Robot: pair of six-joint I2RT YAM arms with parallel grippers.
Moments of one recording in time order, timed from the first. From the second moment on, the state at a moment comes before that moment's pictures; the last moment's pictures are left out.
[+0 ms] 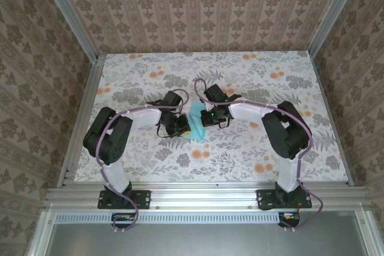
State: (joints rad) left arm -0.59 1.80 1.00 -0.43 0.41 -0.89; right arm 0.58 1.92 1.23 -0.43 -0.20 0.34
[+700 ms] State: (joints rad) left arm -0.60 1.82 1.04 -0.48 0.41 -0.84; right arm 0.57 1.96 1.27 -0.46 -0.18 0.33
